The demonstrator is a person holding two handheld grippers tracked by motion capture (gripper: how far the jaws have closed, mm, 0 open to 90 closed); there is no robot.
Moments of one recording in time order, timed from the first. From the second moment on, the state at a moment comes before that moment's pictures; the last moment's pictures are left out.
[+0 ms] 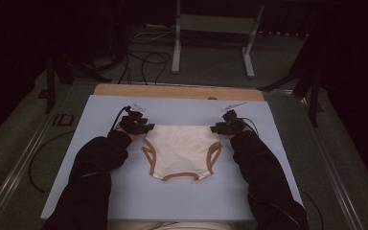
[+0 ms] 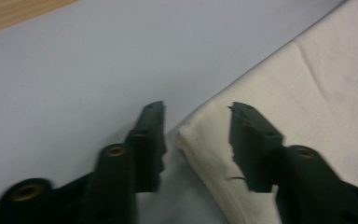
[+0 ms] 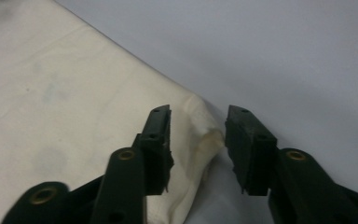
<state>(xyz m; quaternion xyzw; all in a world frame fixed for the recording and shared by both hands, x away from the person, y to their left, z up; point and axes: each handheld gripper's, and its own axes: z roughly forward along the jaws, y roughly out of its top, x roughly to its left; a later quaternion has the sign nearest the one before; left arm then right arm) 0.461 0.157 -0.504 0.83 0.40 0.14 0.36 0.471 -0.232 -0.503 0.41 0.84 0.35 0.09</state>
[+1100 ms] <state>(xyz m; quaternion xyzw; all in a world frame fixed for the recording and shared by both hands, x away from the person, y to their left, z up) 0.415 0.167 -0.468 0.83 0.33 0.11 0.43 0.438 -0.213 -0.476 0.36 0.84 0.40 0.06</state>
